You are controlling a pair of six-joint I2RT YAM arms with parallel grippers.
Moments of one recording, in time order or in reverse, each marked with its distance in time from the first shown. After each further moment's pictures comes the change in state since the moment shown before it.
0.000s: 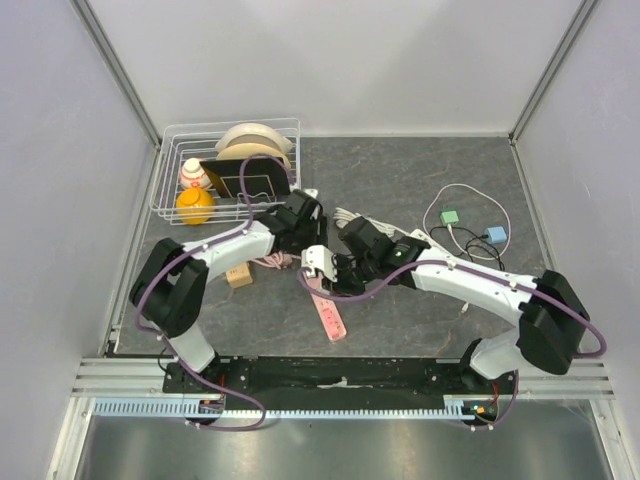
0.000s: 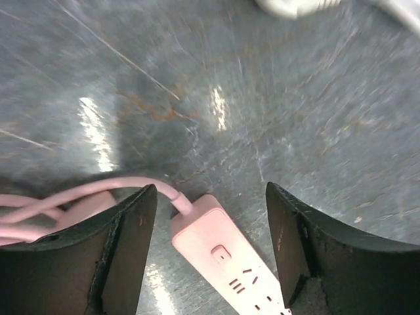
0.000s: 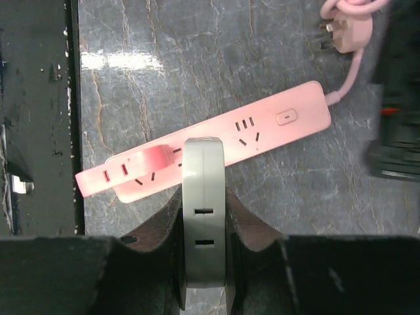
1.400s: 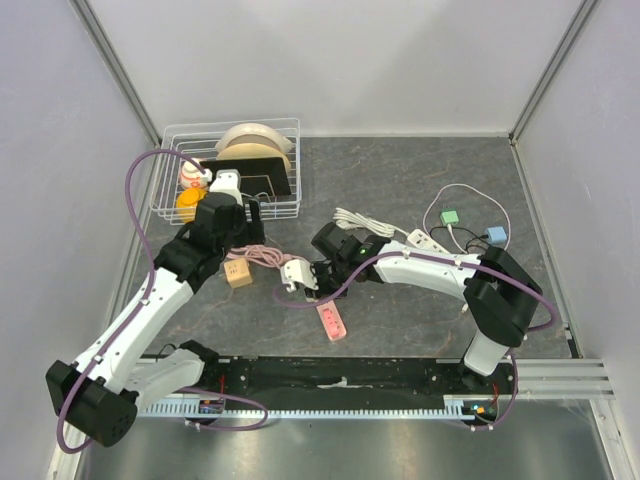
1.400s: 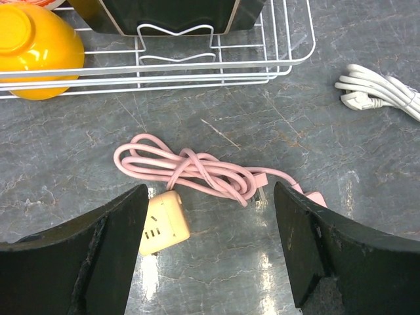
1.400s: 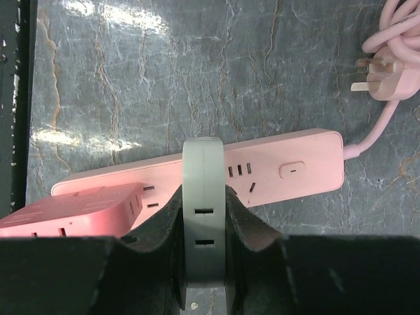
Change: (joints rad) left arm 0.208 -0.701 -0.148 -0.158 -0.262 0.180; right arm 0.049 0.281 0.122 0.011 0.008 -0.198
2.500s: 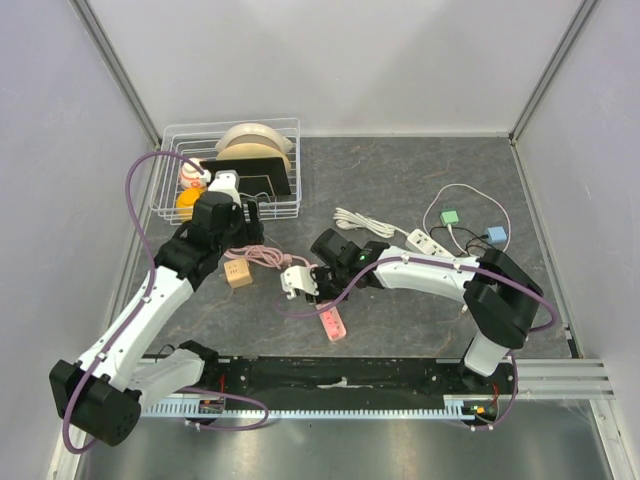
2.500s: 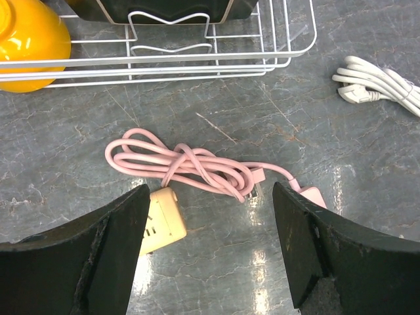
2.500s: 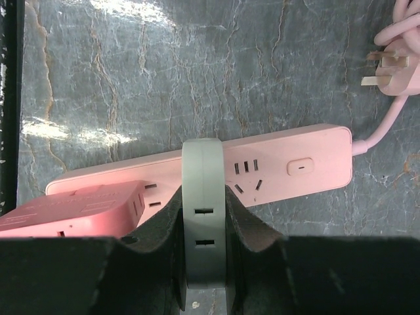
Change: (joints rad) left arm 0.049 0.010 -0.015 0.009 0.080 0.000; right arm 0.024 -0.007 -0.039 0.023 0.047 -0.007
